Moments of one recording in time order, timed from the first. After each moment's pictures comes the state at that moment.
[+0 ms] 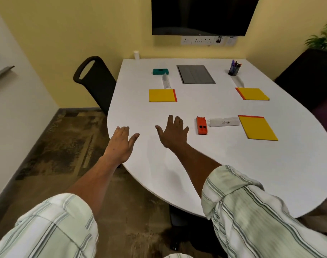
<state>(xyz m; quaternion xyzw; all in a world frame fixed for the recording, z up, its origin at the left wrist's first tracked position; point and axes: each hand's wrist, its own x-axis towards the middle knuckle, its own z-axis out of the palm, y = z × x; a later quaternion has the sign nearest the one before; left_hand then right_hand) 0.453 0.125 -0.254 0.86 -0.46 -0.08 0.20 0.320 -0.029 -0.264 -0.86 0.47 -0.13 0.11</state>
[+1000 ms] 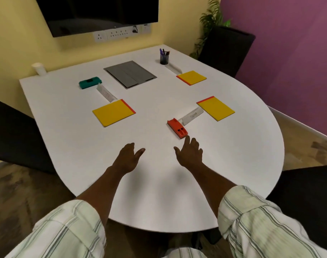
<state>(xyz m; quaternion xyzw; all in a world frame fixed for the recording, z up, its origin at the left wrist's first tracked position) 0.598 -0.086 -0.307 0.68 -0.65 -0.30 0.15 0.363 -0.103 -0.323 -0.62 0.77 -0.10 0.12</state>
